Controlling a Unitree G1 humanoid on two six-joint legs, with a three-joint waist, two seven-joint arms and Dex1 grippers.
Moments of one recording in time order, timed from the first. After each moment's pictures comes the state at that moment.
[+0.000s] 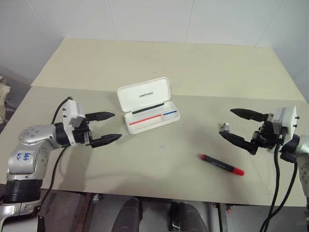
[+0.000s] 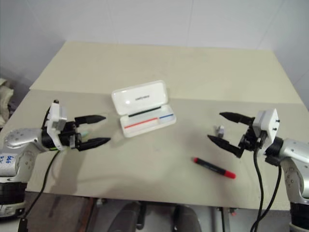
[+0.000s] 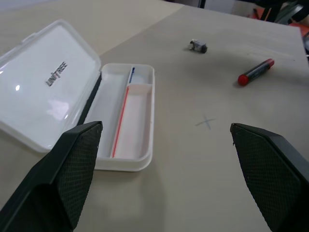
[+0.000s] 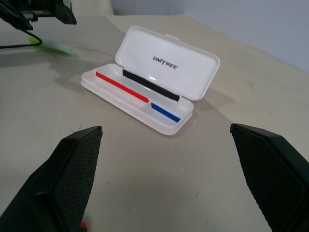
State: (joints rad) left arm -0.34 0.74 0.20 -0.04 -0.53 0.36 -1.13; right arm -0.15 -0.77 -0.35 -0.16 0.59 0.20 1.11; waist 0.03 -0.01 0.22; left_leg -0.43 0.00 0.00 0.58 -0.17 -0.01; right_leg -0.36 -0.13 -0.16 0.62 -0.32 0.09
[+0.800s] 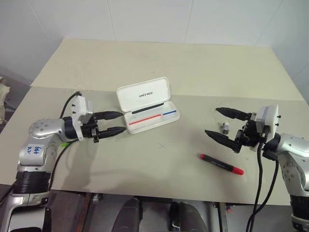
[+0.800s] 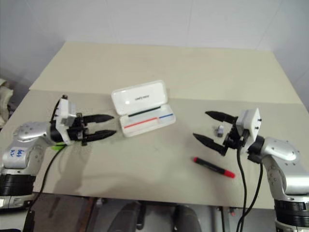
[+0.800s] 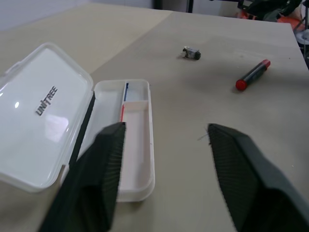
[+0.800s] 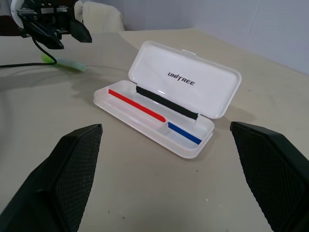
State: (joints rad) left arm -0.44 0.72 0.12 0.04 -0.48 0.28 -1.16; right arm -0.19 -0.69 -0.24 -0.22 0.58 0.22 1.03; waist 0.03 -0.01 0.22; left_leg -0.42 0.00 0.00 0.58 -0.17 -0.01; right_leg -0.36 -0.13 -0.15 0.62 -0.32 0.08
